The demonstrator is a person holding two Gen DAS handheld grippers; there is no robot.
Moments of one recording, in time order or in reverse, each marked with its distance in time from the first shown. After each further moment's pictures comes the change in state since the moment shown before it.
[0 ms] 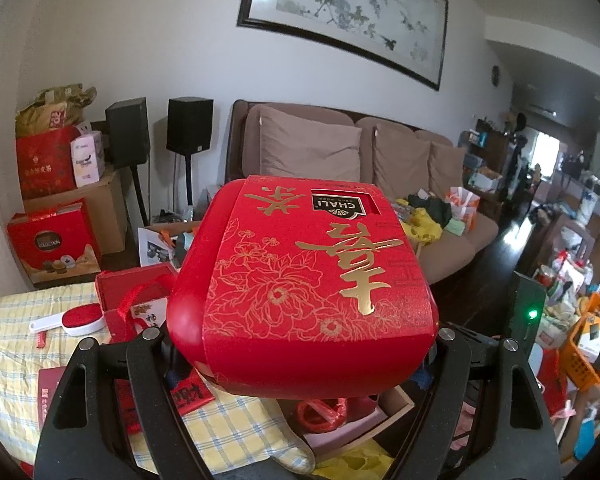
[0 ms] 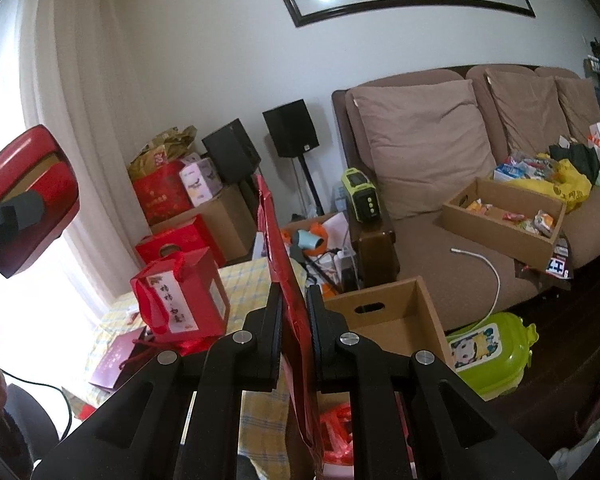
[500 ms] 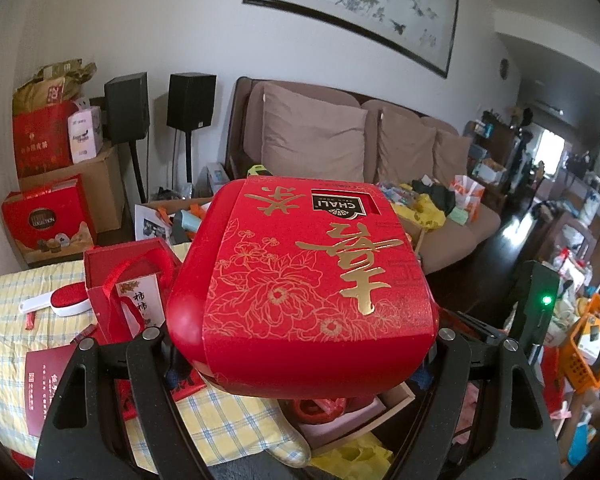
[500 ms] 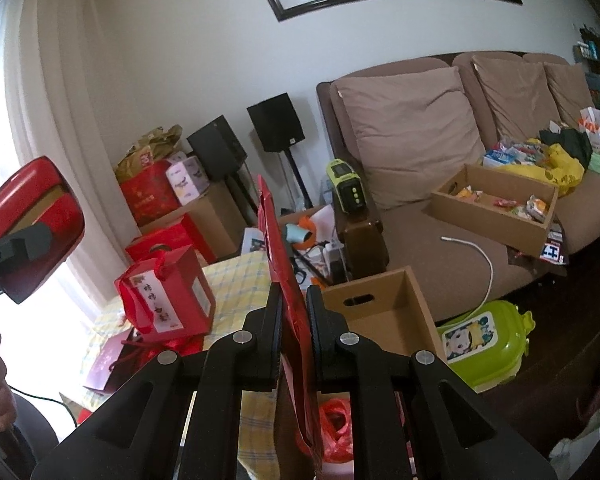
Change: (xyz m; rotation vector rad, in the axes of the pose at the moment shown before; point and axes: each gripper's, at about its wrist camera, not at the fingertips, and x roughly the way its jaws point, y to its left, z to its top) left arm 0.026 0.002 -0.015 -0.031 0.064 0.006; right arm 0.006 -0.018 -0.001 0.041 0.019 -0.022
